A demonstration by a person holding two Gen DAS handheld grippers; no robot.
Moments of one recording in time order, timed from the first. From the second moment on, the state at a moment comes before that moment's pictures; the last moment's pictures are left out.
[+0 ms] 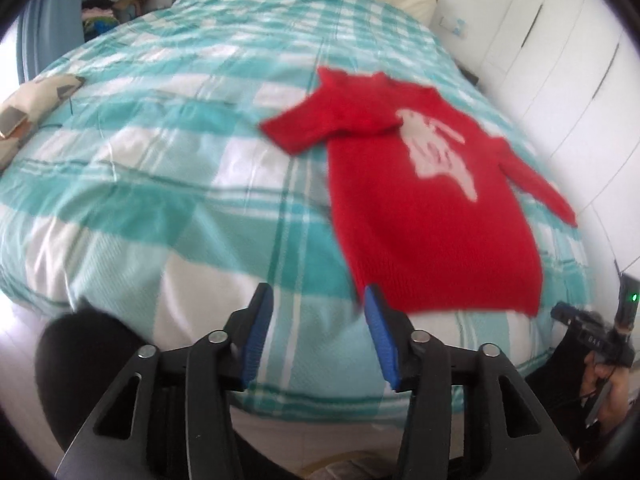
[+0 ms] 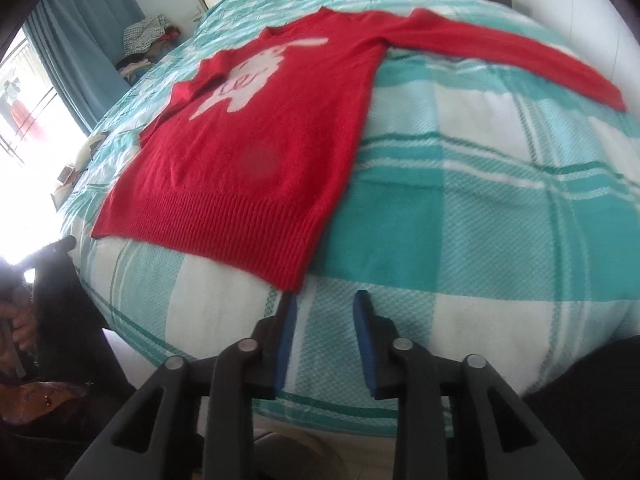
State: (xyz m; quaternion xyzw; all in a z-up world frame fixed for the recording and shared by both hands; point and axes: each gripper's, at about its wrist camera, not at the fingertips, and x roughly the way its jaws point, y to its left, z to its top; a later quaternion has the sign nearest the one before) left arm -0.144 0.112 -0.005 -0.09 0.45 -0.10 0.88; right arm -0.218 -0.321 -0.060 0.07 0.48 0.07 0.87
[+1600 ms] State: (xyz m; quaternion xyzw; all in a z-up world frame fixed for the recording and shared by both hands) left arm 0.093 0.310 -0.091 -0.02 0.48 0.22 0.85; right arm -0.217 -0.311 -0.061 0.10 0.36 0.04 0.93
